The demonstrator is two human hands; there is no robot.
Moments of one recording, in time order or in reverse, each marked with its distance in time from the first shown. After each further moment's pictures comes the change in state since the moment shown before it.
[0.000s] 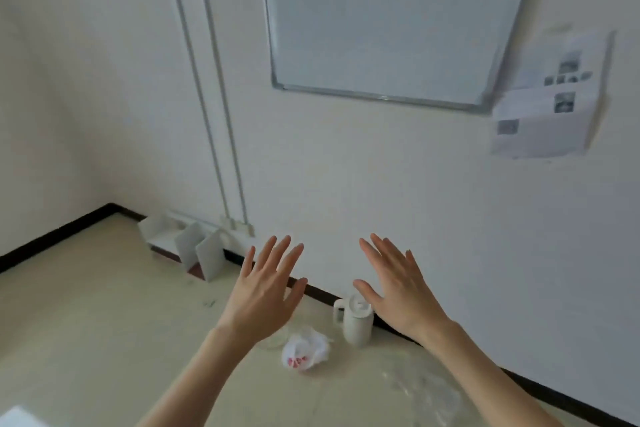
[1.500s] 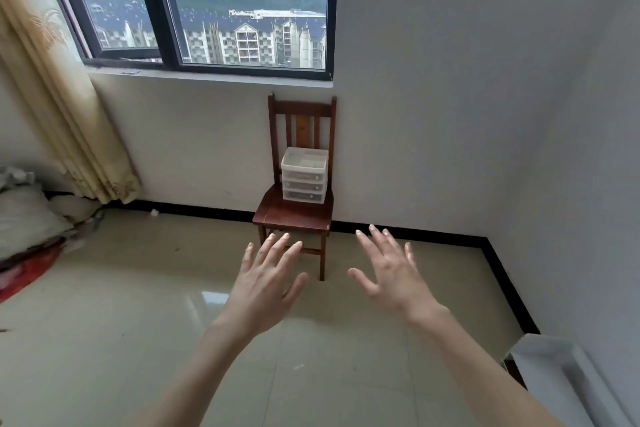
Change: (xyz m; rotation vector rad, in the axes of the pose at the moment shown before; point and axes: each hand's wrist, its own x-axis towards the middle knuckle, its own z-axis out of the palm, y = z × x) left_hand -0.231 -0.953 -0.227 0.398 0.098 -1.264; right_hand 0.567 -0.963 0.453 0.119 -0.439 -1.131
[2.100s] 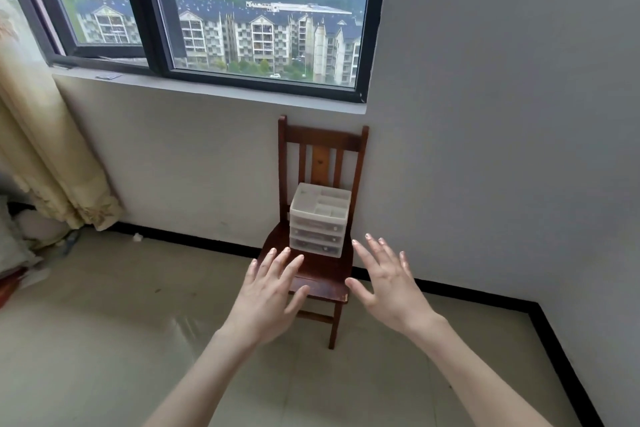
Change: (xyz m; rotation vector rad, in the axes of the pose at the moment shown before) left_hand 0.341 -0.162 0.074 -0.039 -0.073 -0.091; right_hand 0.391 0.034 0.030 -0.009 -0.035 -0.076
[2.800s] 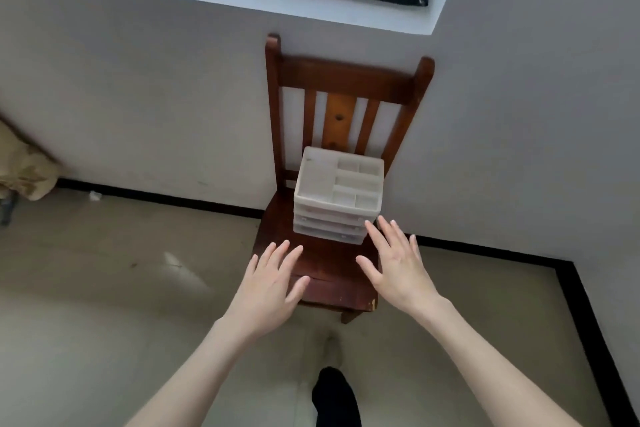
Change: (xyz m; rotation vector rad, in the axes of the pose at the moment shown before) left_hand 0.272 -0.174 0.125 -0.209 -0.366 -0.089; right_hand 0.321 0.062 0.139 0.072 -0.210 0.209
